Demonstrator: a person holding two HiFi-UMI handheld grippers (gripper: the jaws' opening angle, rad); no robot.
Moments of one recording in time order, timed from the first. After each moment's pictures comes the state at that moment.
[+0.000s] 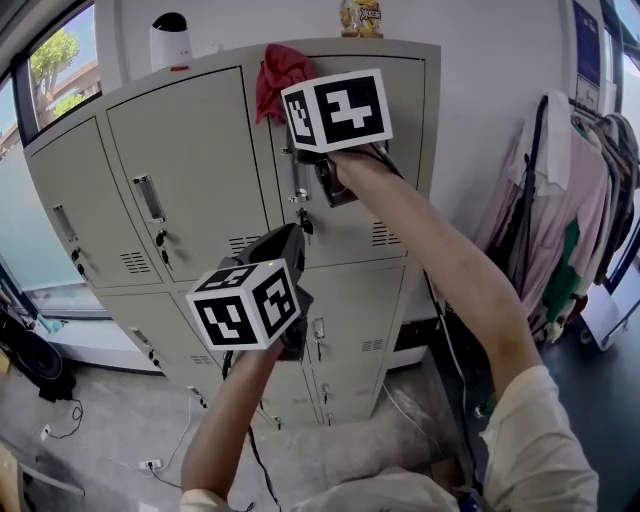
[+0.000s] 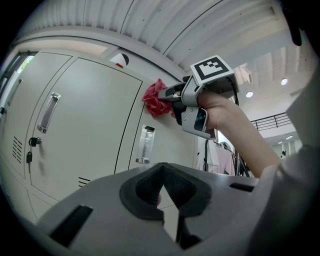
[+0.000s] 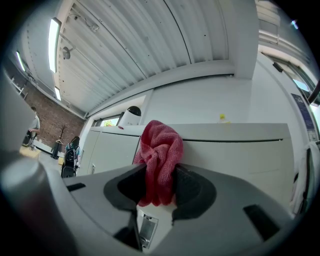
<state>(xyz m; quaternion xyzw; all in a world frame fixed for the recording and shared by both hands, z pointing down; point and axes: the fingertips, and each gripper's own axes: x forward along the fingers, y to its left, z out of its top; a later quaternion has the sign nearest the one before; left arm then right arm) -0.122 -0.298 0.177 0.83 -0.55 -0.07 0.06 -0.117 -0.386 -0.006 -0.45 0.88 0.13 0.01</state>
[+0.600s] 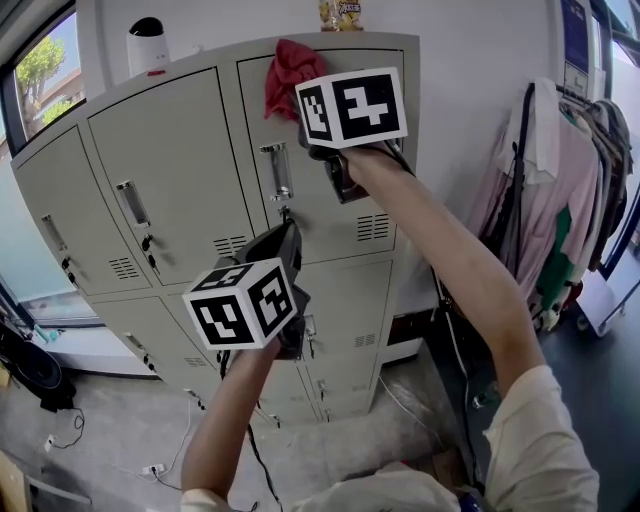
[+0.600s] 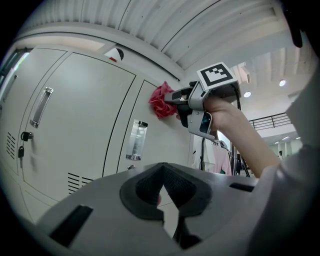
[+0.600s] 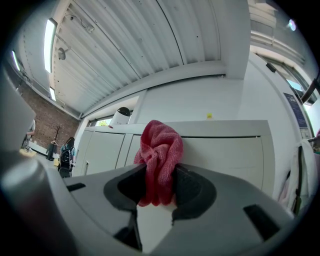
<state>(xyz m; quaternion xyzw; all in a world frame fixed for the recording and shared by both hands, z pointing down) -0.100 -0.303 0.182 0.84 -0.54 -0.06 0.06 -0.069 -0.394 -0.001 -0.48 0.87 0.11 0.02</state>
